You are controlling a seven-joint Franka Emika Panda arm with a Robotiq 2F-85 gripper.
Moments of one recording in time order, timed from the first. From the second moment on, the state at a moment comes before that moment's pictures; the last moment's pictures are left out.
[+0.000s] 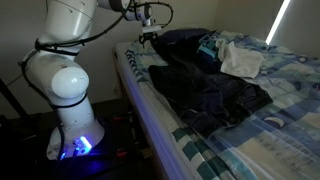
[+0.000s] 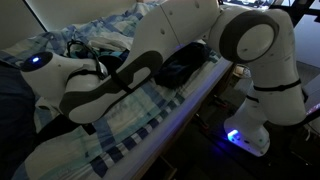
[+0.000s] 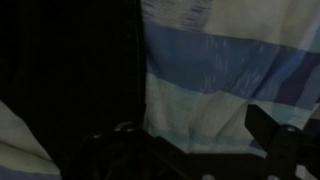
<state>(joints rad) 0.56 0.59 0.41 -1.47 -0.29 2.13 -0.53</state>
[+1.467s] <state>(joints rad) 0.63 0.74 0.26 -1.26 -0.38 2.19 -0.46</state>
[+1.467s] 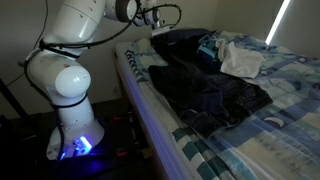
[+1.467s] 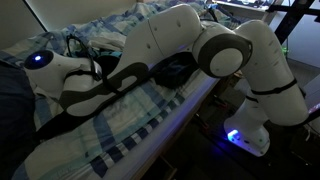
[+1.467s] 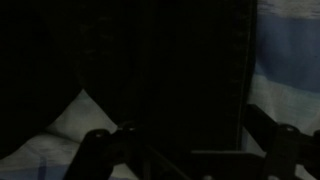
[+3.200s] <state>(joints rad) 0.58 0.55 0.23 -1.30 -0.37 2.19 -0.25</state>
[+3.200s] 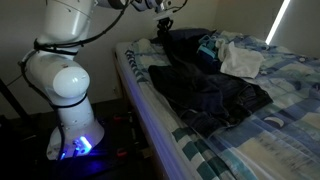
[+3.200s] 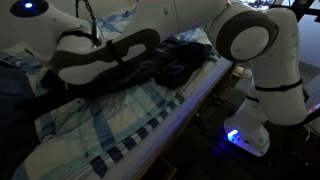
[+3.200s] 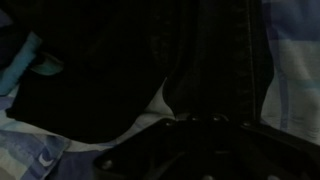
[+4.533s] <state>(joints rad) 0.29 -0.05 0.21 -1.99 -0.31 2.38 0.01</state>
